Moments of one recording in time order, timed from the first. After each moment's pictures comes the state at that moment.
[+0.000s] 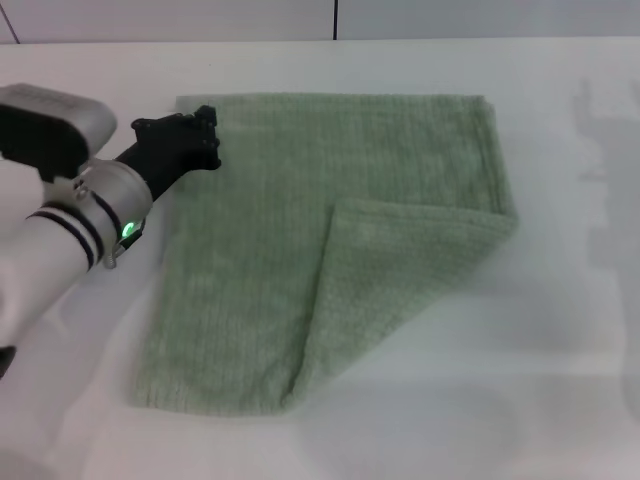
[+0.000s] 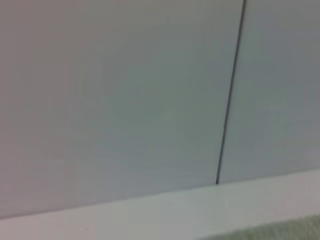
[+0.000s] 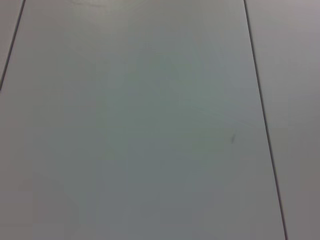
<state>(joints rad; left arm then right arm) -0.58 -2.07 -1.09 -0.33 2.89 0.66 -0.43 0.38 2.08 -2.07 -0.52 0.93 -1.31 -0.24</state>
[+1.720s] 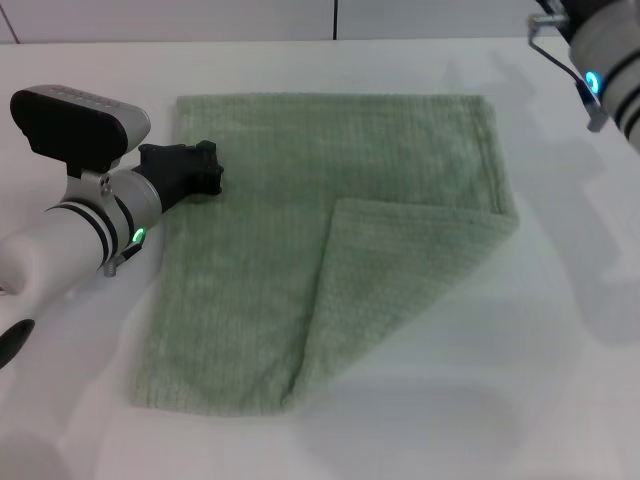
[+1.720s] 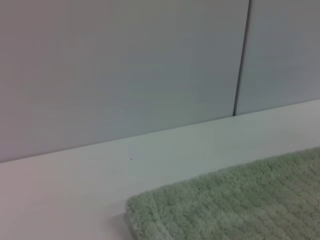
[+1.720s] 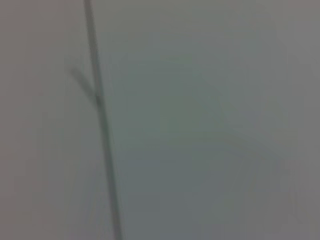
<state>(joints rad) -0.66 -2.07 -1.05 -0.34 2.89 0.37 -0.43 0.35 2.06 -1.85 -1.07 0.74 -0.30 -0.25</state>
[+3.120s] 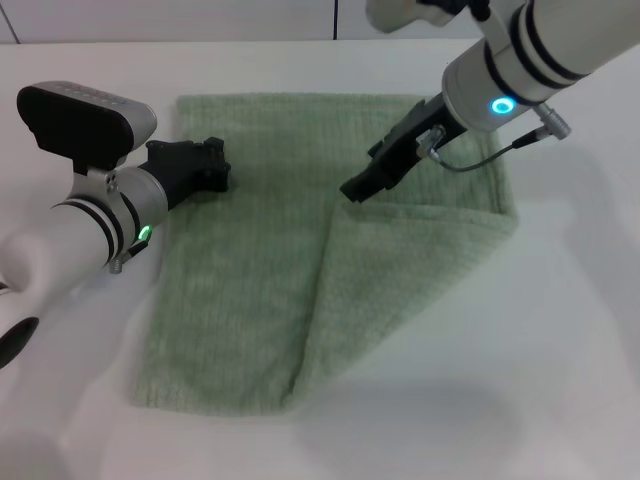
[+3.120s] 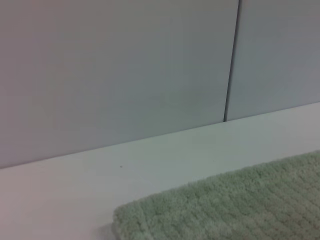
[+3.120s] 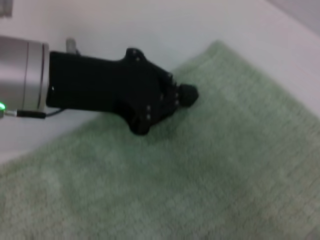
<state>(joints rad) -0.66 -2.07 -1.04 -0.35 2.89 0.38 -0.43 0.88 2.07 -1.42 -0.96 0.70 1.26 -0.70</state>
